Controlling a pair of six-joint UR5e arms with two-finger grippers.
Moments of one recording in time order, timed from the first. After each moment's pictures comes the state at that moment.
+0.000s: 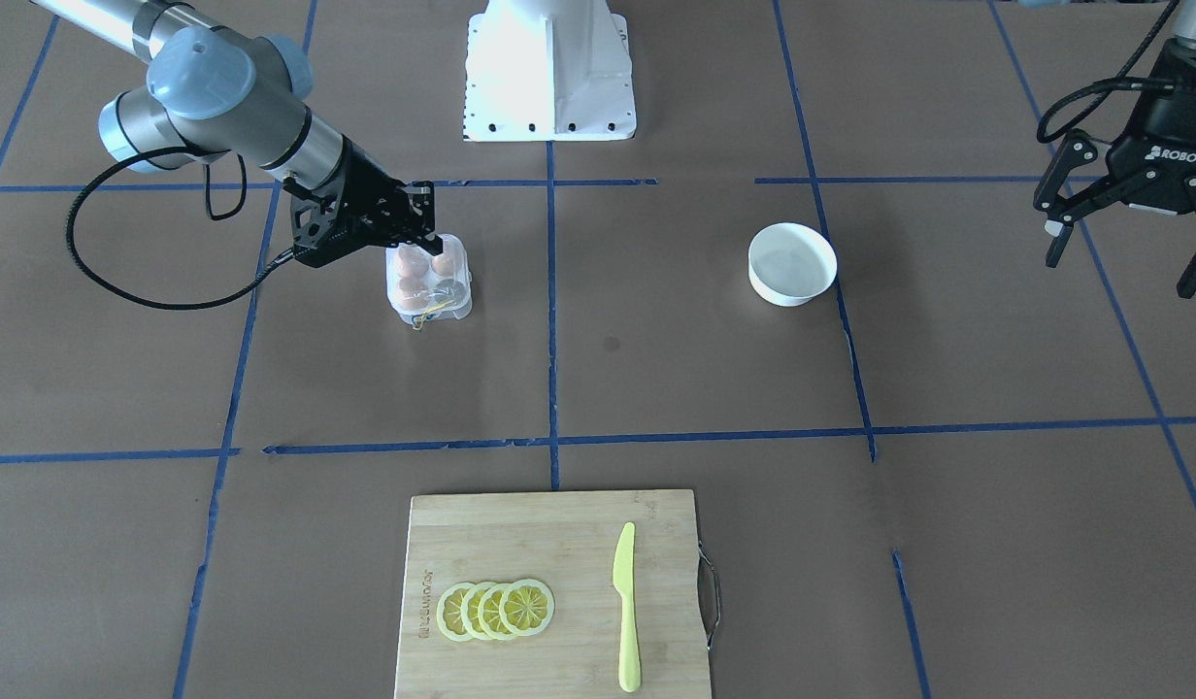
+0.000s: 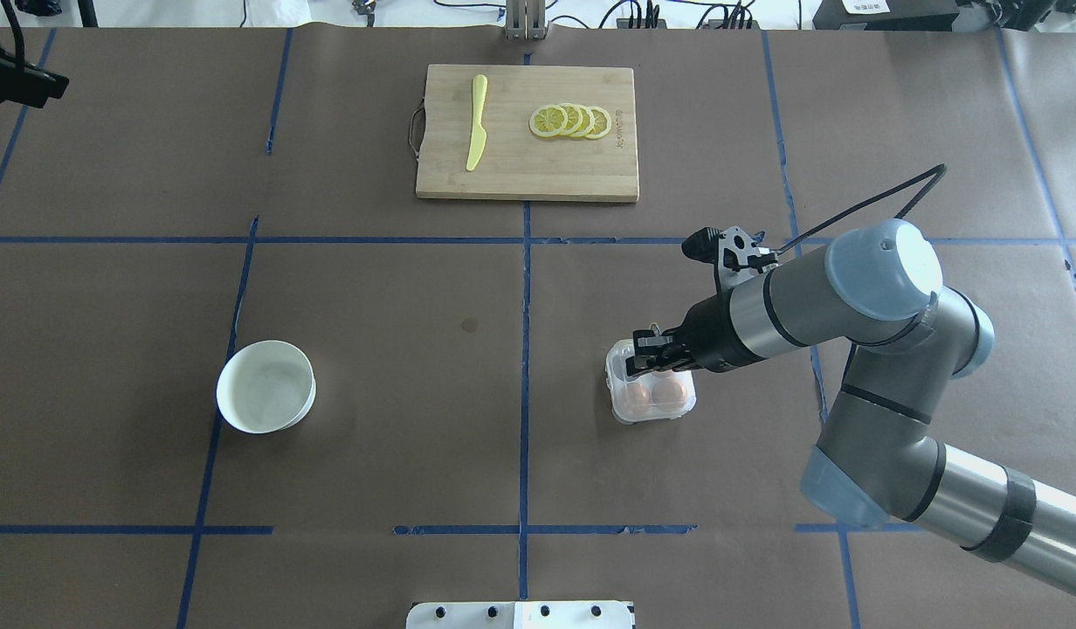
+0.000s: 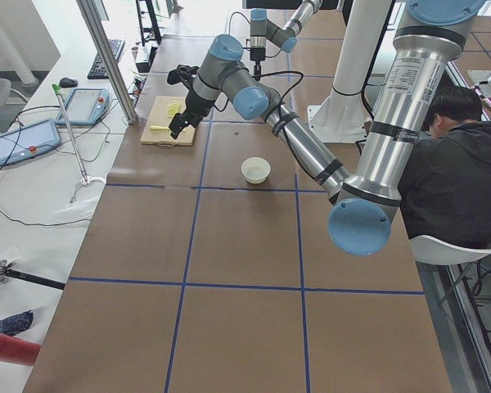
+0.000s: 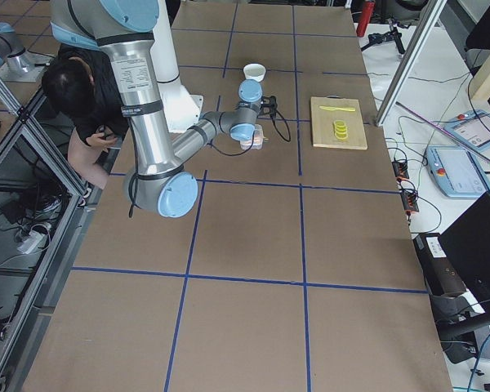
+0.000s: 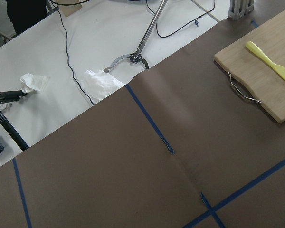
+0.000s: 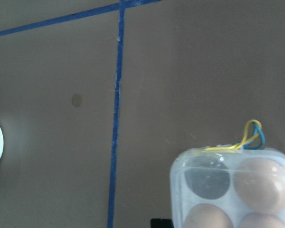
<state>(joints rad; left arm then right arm) -1.18 -1.83 -2.09 -1.66 -1.96 -0.20 0.57 -1.24 1.77 -0.84 2.11 1.36</state>
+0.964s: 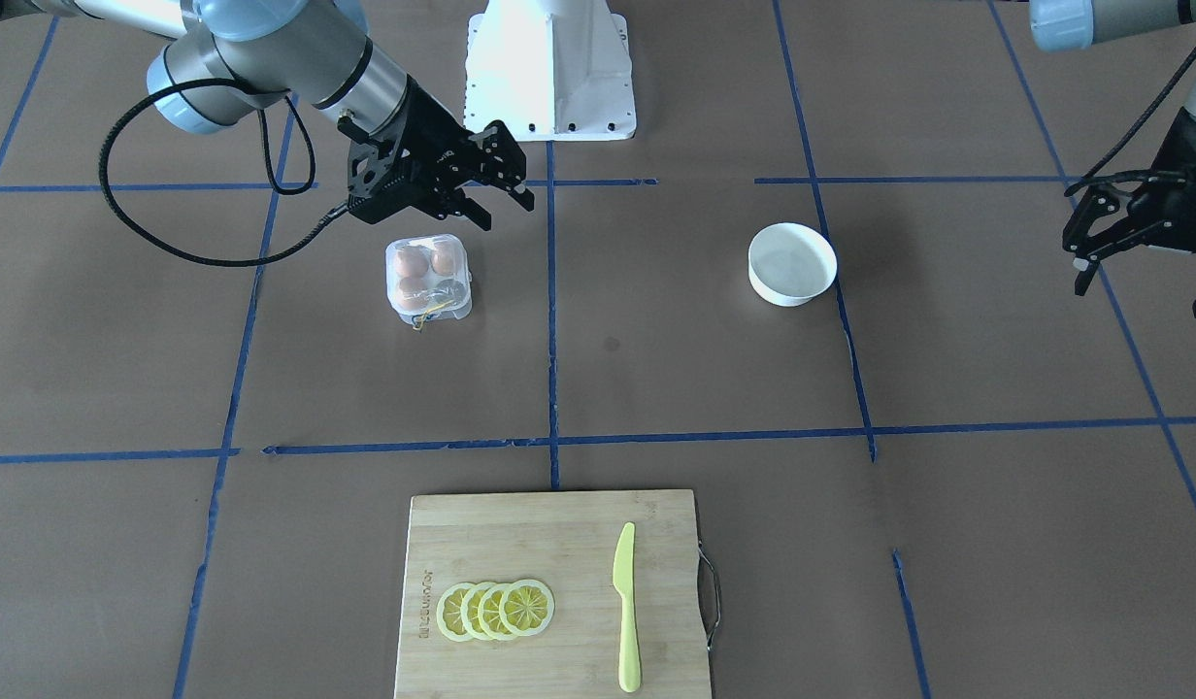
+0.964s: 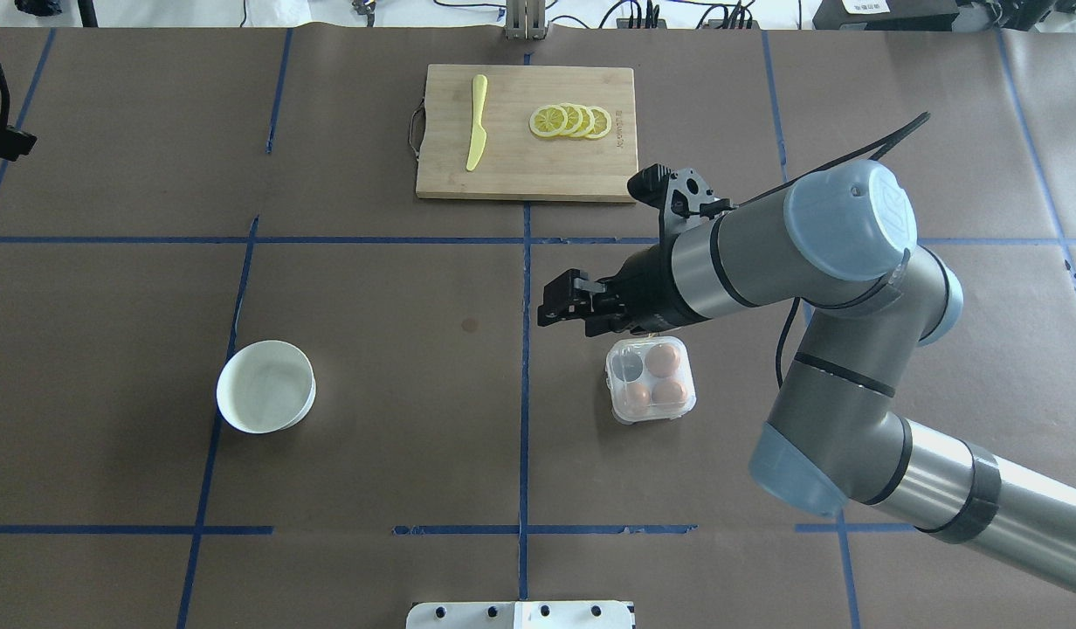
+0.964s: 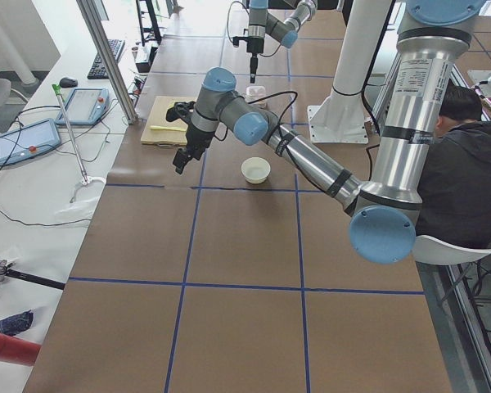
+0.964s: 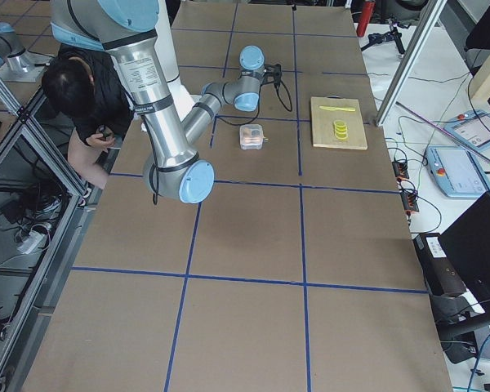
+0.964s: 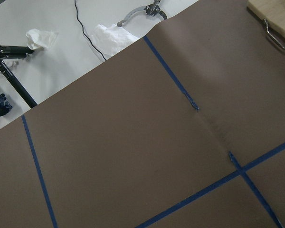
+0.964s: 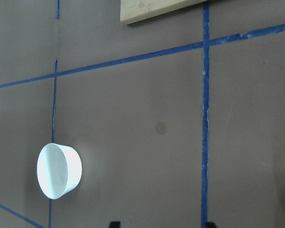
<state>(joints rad) -1.18 -1.71 -2.00 -1.67 -1.96 -0.19 0.61 -1.10 1.89 -1.03 2.06 1.44</state>
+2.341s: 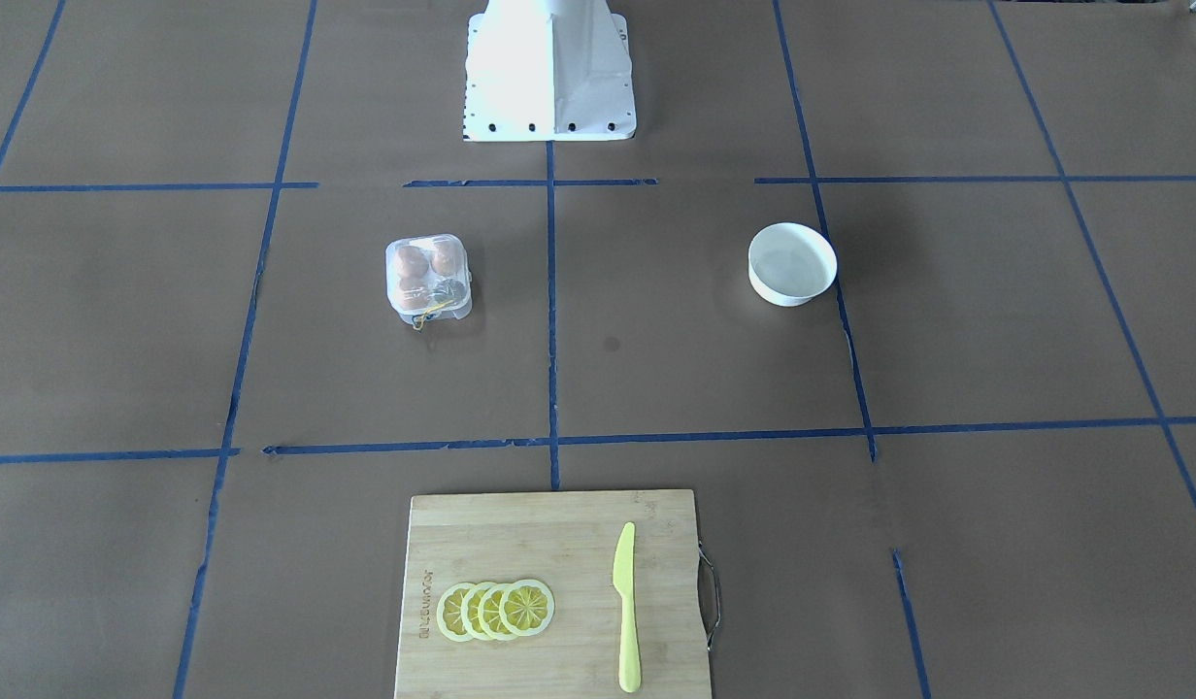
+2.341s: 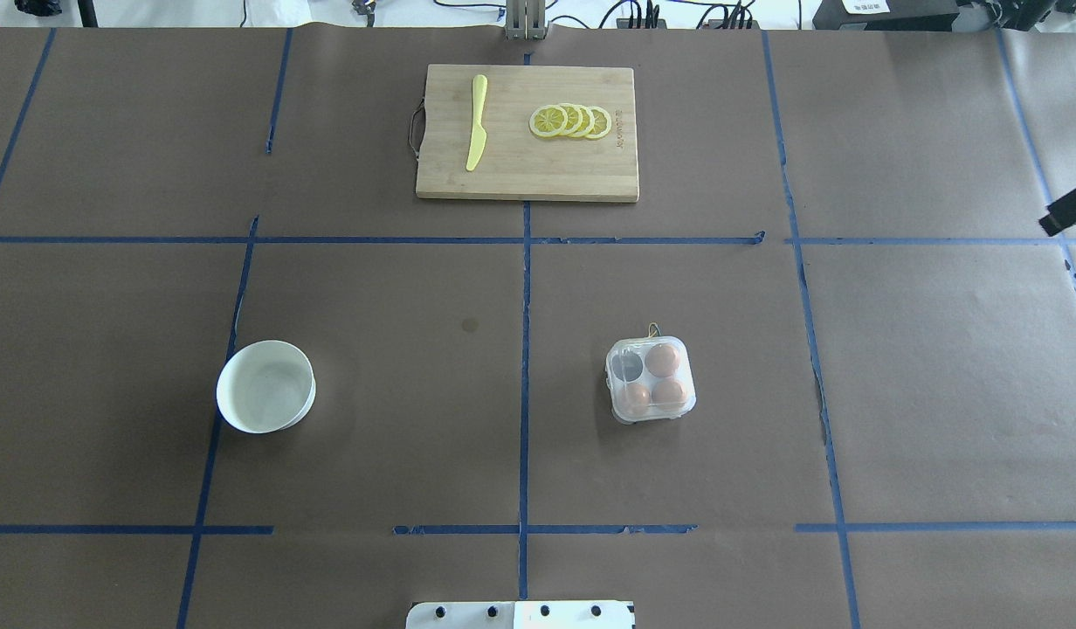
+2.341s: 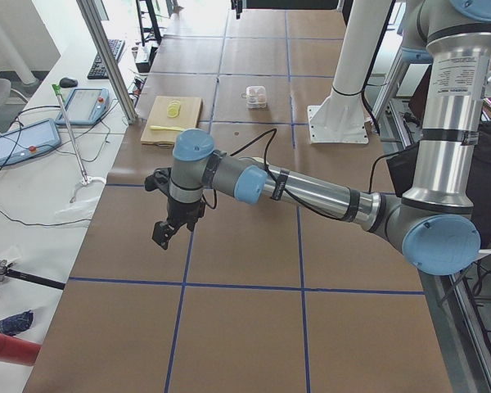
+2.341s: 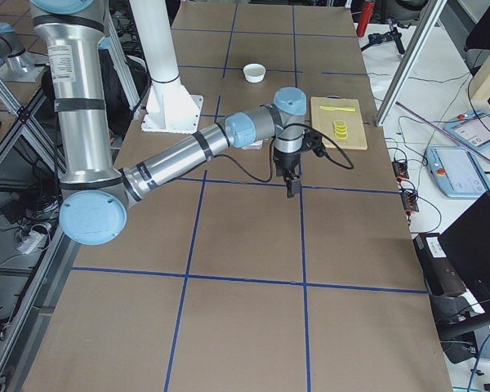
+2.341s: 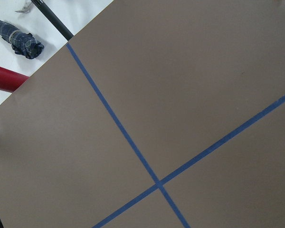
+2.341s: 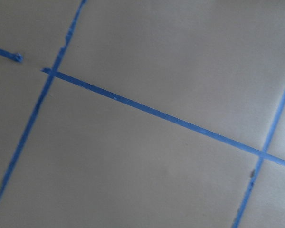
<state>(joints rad) -1.54 -1.63 -1.73 -1.68 -2.12 0.44 1.34 -1.54 1.96 -1.75 2.23 -0.05</state>
